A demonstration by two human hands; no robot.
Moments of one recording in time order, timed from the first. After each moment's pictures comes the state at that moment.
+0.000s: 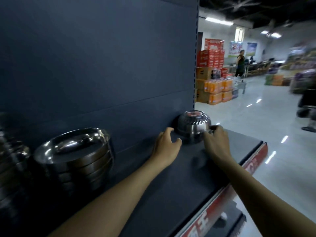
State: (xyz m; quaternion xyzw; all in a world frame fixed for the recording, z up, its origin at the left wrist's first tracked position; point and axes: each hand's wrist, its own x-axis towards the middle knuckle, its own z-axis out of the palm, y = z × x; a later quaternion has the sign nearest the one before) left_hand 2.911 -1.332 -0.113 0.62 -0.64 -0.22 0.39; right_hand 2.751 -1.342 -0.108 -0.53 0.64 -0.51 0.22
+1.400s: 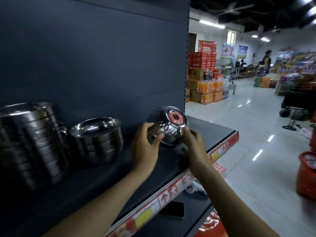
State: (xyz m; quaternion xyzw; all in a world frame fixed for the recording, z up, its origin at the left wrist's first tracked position) left_hand 2.942 -1.192 -0.105 0.50 -0.61 -0.09 0.61; right_hand 2.792 -1.199 -0.108 -0.46 0.44 -0.59 0.49
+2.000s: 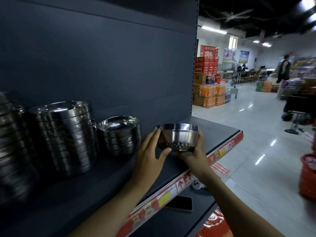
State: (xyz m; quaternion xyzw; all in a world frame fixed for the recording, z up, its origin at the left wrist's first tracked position) left_hand 2.988 -1.130 -0.122 0.48 -0.69 0.01 0.53; right_hand 2.817 -1.158 -0.132 -0.63 0.42 -0.55 0.36
